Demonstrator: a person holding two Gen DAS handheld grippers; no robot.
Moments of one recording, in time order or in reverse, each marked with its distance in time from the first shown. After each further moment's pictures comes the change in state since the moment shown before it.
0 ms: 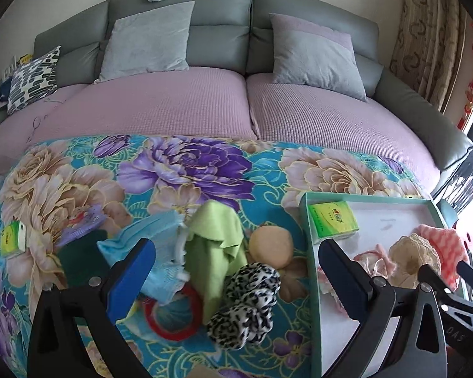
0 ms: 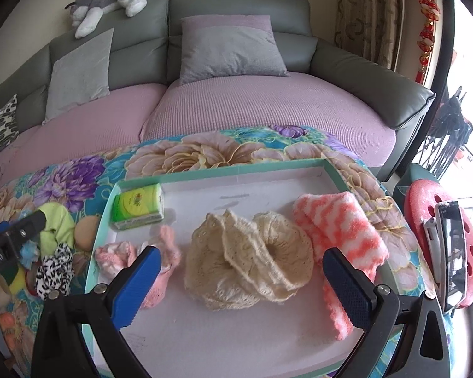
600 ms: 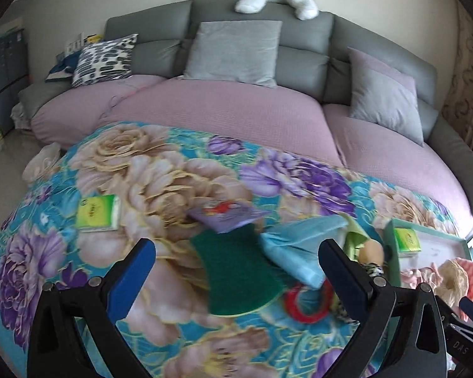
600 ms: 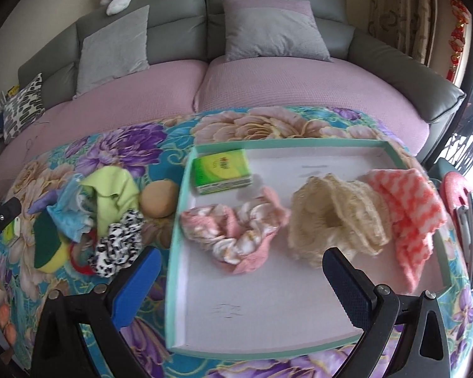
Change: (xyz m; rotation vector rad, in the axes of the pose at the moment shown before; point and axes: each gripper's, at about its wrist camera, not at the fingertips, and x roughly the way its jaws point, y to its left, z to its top) left arm -0.053 0.125 -0.021 -0.203 -0.089 0.197; right arm -0.012 0.084 -0.016 -0.054 0.080 0.124
